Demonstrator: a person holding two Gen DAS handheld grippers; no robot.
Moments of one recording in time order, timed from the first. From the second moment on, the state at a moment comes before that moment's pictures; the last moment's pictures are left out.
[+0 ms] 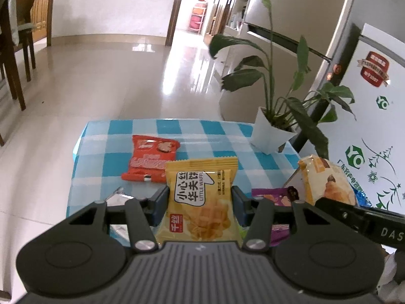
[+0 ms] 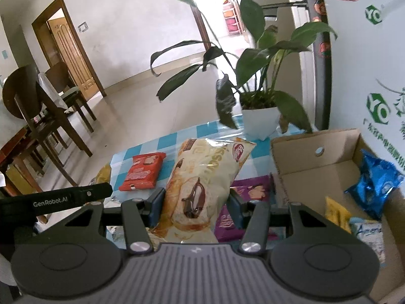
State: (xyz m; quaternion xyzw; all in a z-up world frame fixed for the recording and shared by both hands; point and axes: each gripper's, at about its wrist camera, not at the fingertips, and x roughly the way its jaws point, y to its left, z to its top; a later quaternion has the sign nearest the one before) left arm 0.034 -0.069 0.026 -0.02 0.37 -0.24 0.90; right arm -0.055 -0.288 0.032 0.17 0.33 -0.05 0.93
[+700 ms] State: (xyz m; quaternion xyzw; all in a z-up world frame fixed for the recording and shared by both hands) left arm -0.013 -0.180 0.018 -0.03 0.38 -0.34 0.86; right arm -0.114 -0.388 0.048 0.20 0.29 -0.19 0.92
